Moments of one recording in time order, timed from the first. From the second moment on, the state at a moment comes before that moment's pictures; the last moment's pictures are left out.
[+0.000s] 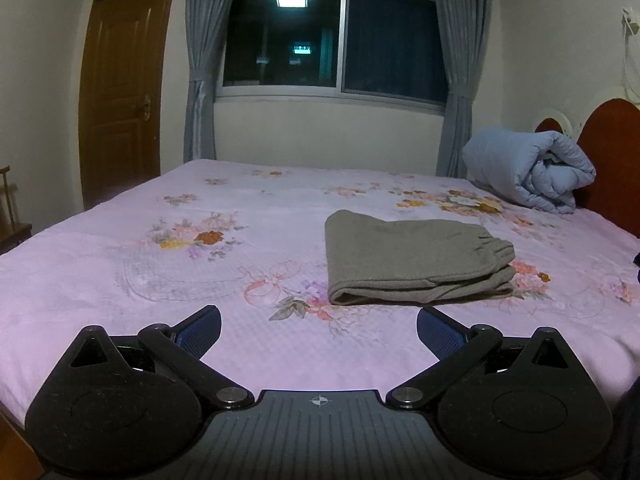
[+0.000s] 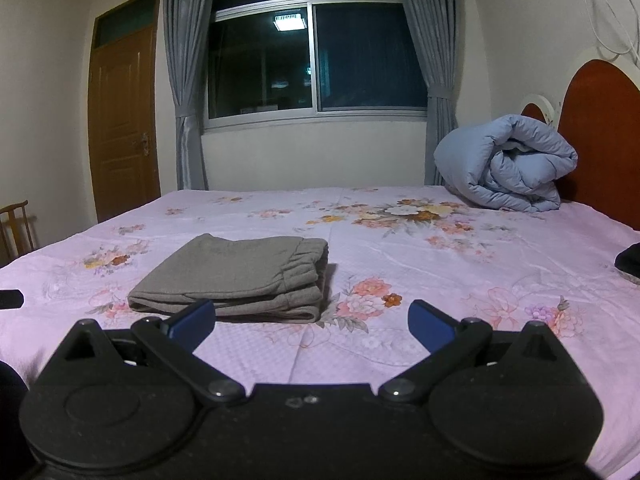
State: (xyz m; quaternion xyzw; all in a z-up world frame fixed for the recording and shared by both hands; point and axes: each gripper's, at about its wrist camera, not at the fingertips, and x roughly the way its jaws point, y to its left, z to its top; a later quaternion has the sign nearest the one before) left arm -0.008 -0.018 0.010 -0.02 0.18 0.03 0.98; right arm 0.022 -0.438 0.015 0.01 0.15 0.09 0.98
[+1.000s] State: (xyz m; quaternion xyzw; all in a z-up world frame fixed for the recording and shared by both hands) left arm -0.010 -0.019 0.010 -0.02 0.17 0.03 0.98; right arm 0.021 -0.436 0.013 0.01 0.15 0.09 0.98
